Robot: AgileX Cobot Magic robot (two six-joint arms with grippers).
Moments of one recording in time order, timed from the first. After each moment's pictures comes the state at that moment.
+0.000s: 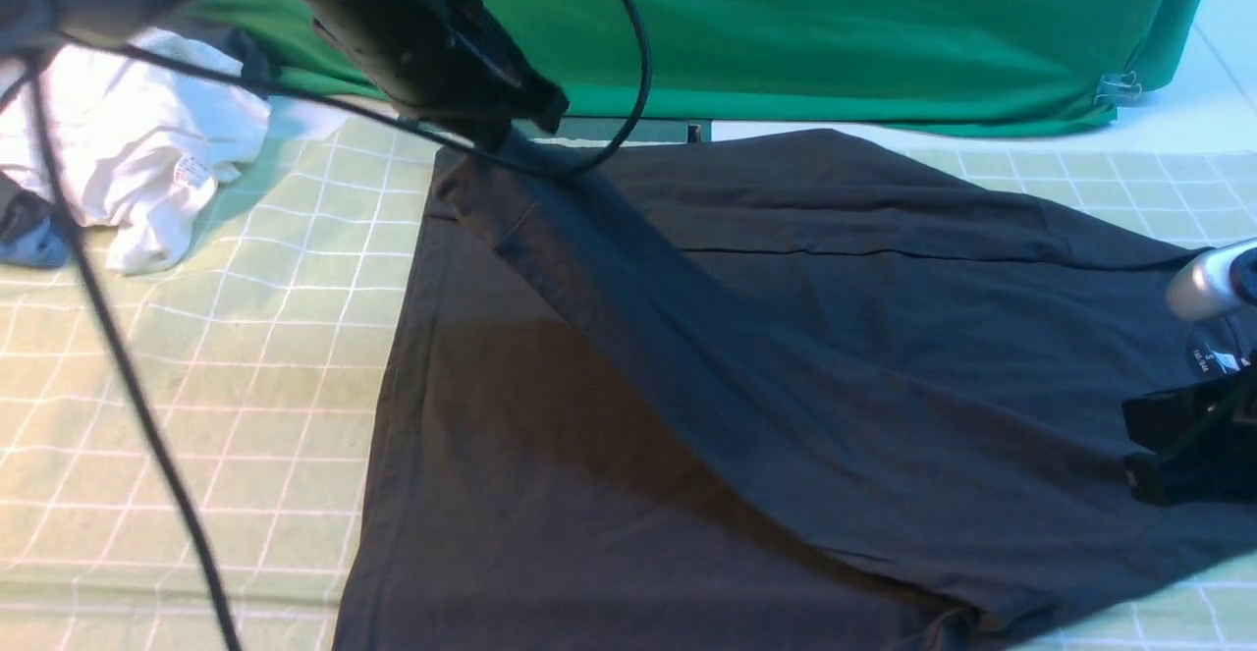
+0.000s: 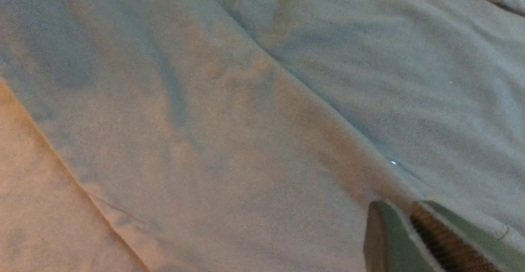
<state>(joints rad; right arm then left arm) 0.13 1.07 -0.62 0.36 0.33 -0.47 -0.29 1.91 -1.77 -0.03 0.89 0.17</state>
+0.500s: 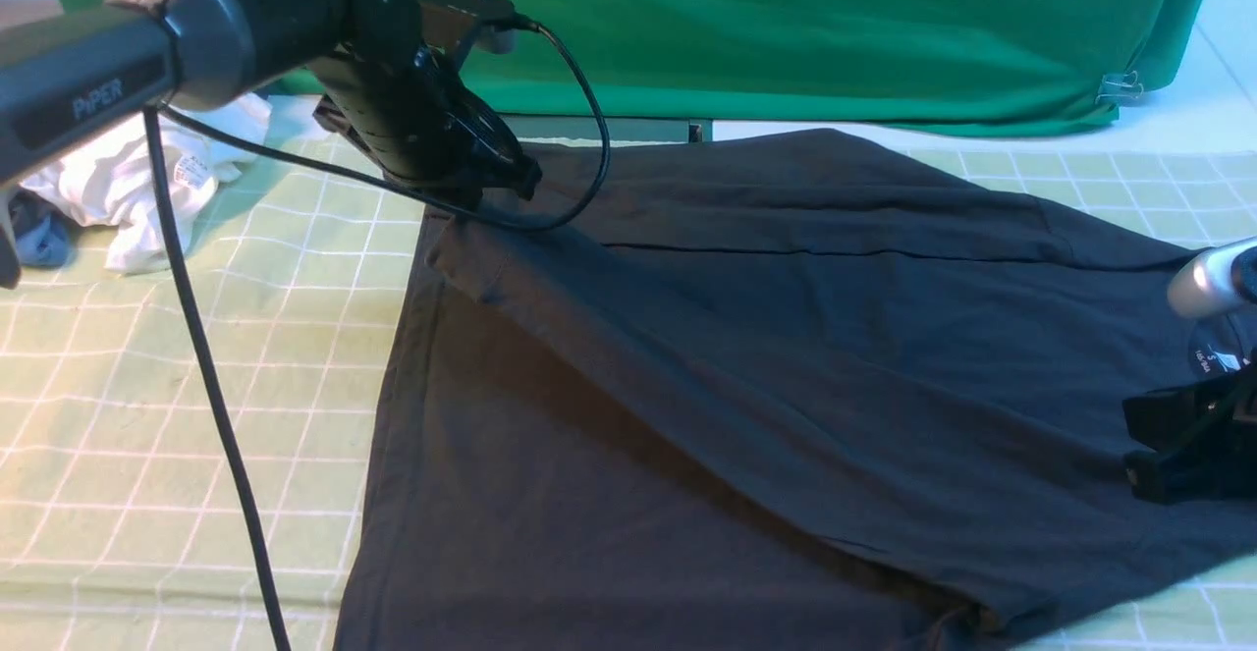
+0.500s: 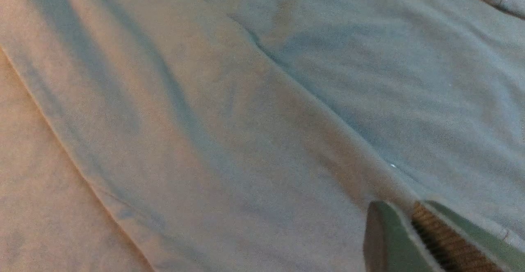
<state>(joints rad) 0.13 1.07 -0.62 0.36 0.33 -0.47 -0.24 2.04 -1.77 -0.01 0.85 0.12</state>
